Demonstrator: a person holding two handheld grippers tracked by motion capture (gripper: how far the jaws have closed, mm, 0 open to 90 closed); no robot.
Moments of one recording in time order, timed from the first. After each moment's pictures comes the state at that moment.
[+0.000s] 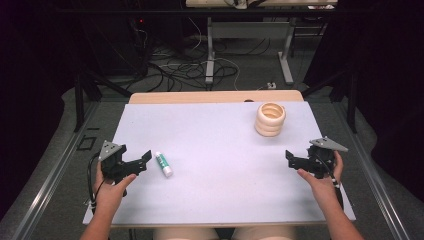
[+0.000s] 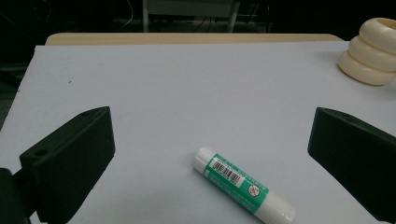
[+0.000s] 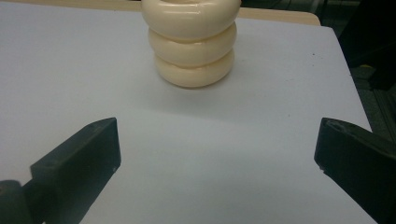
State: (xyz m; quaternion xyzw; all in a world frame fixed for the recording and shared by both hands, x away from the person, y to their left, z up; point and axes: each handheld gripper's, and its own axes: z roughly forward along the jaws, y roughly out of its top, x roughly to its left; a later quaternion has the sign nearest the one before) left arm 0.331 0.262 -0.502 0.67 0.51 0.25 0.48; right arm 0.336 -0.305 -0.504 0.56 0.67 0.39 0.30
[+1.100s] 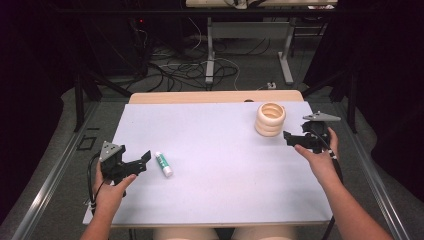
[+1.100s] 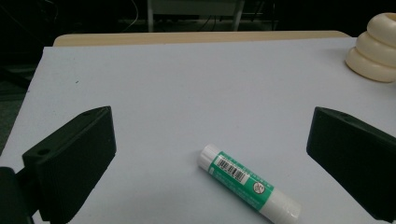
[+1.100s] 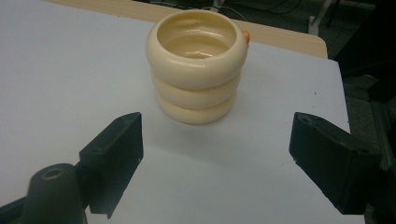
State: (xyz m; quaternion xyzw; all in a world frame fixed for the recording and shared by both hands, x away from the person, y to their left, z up) left arm 0.329 0.262 -0.501 0.67 0.51 0.26 0.47; right arm 0.386 -0.296 -0.456 0.53 0.71 0.36 0.29
